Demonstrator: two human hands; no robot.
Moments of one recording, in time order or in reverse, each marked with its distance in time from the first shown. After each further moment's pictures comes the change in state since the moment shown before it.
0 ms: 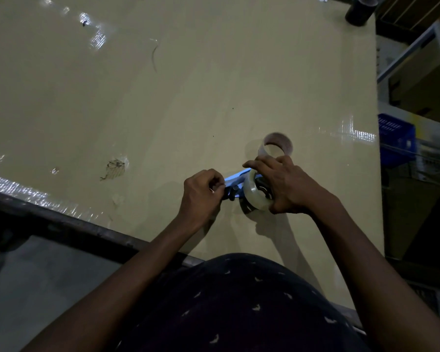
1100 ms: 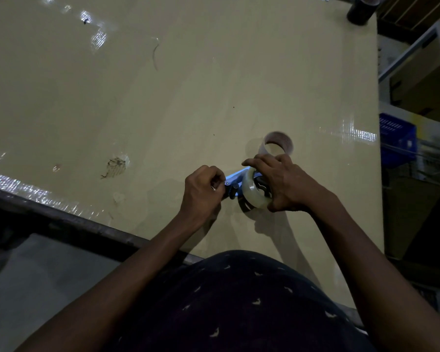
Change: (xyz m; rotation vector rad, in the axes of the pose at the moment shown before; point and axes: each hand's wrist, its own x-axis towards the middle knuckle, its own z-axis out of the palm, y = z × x) left_hand 0.003 0.002 0.002 0.062 0.059 0.060; right_hand 0.003 0.001 0.002 0.033 0.013 -0.025
